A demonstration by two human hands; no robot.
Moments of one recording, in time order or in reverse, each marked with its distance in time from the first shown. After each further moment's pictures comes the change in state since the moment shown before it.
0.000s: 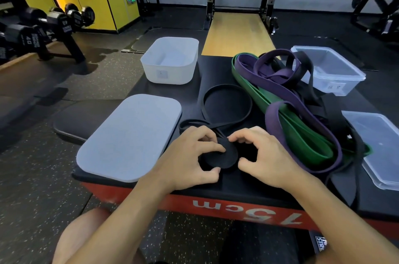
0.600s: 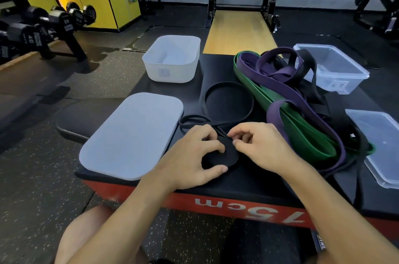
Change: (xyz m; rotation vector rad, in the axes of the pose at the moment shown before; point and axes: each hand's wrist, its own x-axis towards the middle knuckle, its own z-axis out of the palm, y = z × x) left_hand 0.002 -0.004 0.003 0.027 -0.040 0.025; right_hand 0.027 -0.012 0.001 0.018 0.037 0.129
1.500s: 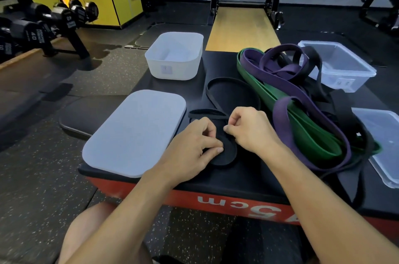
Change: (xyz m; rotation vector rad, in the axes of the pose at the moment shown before) left_hand 0.002 -0.006 0.002 0.002 0.104 -0.015; right_hand 0.034 -0.027 0.015 -0.074 0.070 0.247
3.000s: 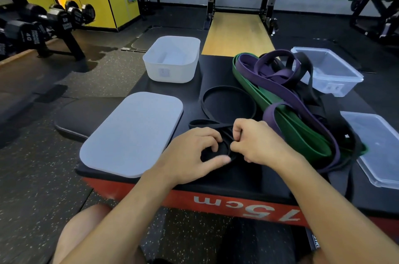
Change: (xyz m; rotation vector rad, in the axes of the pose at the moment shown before) left_hand -0.001 0.007 -0.001 -0.023 -0.045 -0.014; right_hand -0.031 0.000 -0.027 -0.191 -0.177 0.000
